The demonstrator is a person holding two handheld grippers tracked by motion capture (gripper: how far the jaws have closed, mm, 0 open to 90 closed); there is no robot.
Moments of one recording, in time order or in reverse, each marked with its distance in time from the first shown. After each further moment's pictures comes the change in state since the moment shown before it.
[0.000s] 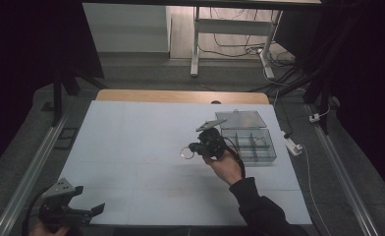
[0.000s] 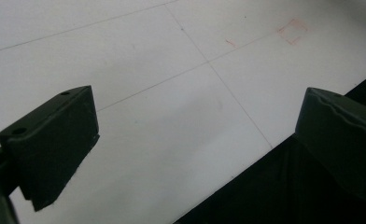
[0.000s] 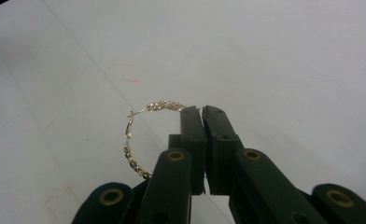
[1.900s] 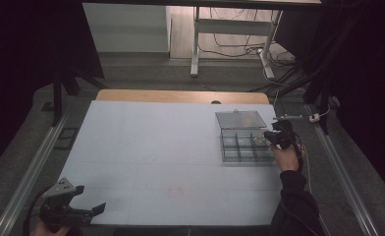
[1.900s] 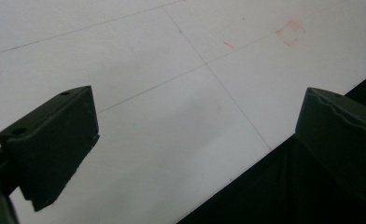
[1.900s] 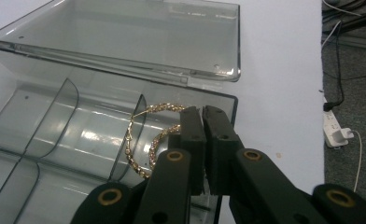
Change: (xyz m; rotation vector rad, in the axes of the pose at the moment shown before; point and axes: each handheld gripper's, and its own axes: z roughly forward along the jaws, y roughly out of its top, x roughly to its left) left arm -0.001 0.001 0.001 -0.001 -0.005 0.005; right arm -0.184 -0.098 -0.086 -0.015 -0.491 0.356
